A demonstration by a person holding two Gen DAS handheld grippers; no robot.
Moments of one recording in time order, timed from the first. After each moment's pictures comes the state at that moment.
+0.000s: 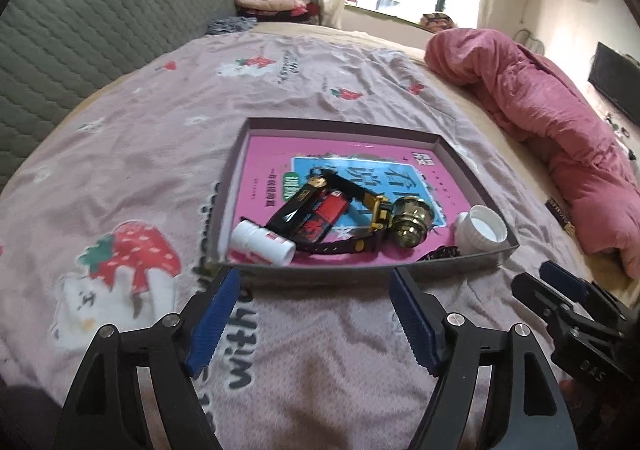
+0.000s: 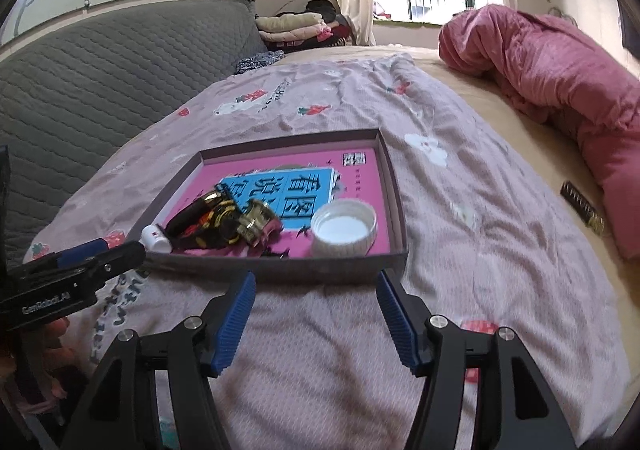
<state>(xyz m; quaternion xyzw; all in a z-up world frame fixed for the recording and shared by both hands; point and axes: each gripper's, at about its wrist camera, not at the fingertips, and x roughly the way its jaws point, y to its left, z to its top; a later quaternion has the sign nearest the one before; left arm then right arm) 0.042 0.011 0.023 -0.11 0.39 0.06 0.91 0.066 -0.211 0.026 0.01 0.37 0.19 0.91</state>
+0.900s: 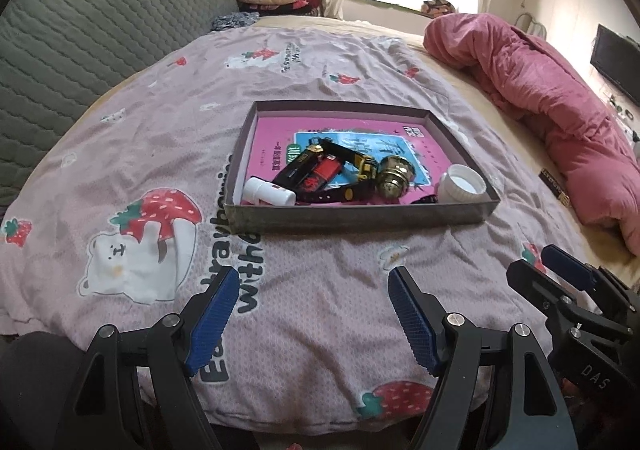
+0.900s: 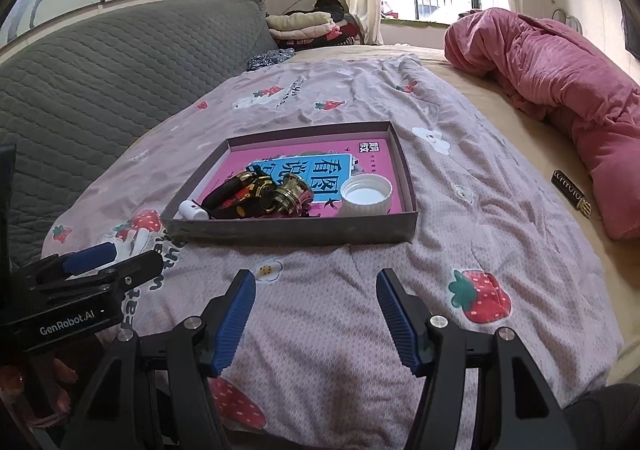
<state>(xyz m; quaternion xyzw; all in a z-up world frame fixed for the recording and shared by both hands) -0.011 -0.015 0.037 -0.08 0.41 0.07 0.91 0.014 -0.207 0.042 0.00 0.37 0.20 0.91</state>
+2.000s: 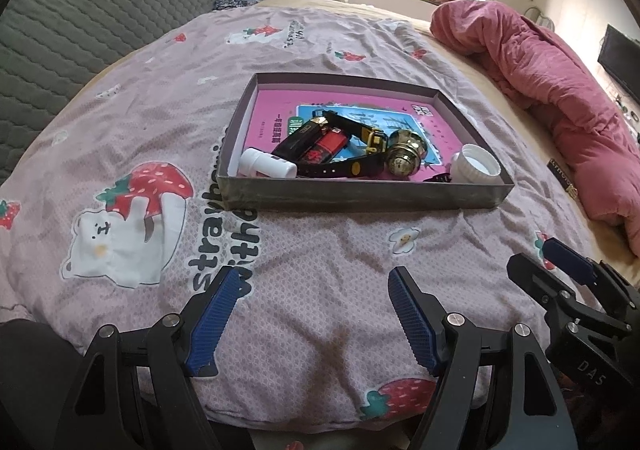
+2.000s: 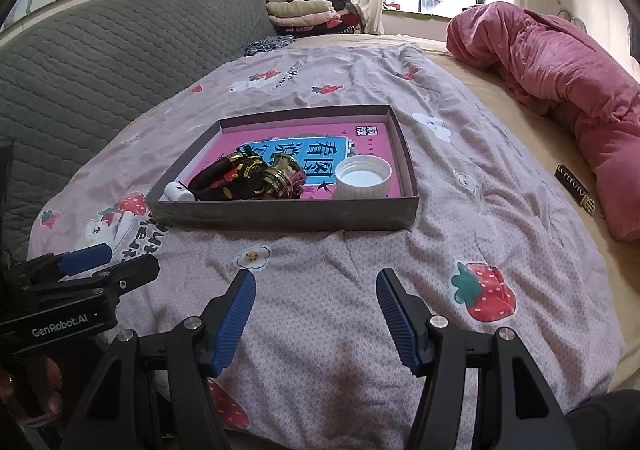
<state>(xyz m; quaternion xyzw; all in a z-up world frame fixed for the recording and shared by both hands) 0.001 -0.010 0.012 -0.10 0.44 0.07 0.89 0.027 -0.202 0.023 -0.03 0.39 0.19 0.90</state>
